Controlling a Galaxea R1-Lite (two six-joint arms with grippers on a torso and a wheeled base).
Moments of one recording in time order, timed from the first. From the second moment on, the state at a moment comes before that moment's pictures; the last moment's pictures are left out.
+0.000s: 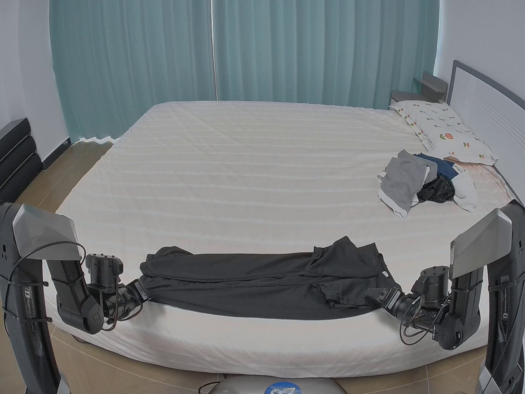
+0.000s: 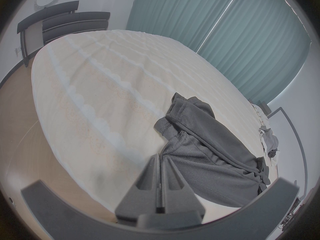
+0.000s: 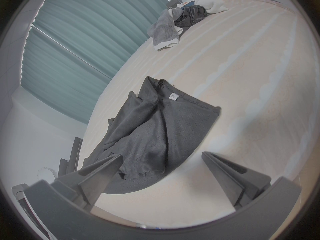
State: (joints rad) left arm -0.02 2.32 -0.44 -1.15 0.00 -0.62; right arm 0.22 2.42 -0.25 -1.55 0.07 0.84
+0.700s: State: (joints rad) left arm -0.01 2.33 -0.45 -1.15 0.00 -0.62; right arm 0.31 2.45 -0.27 -1.55 -0.08 0.84
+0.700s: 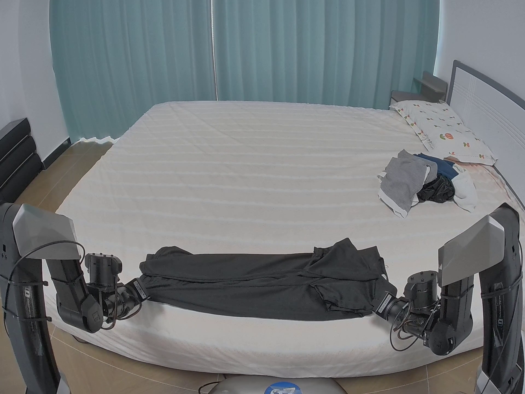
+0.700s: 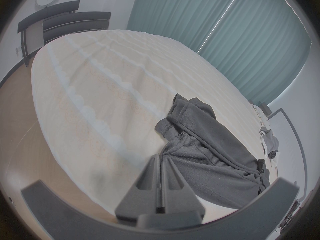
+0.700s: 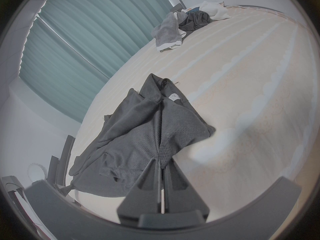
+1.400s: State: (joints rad) left arm 0.02 2.29 -0.43 -1.01 -0.01 -0.52; right arm 0.33 2.37 -0.14 -1.55 -0.07 0.78
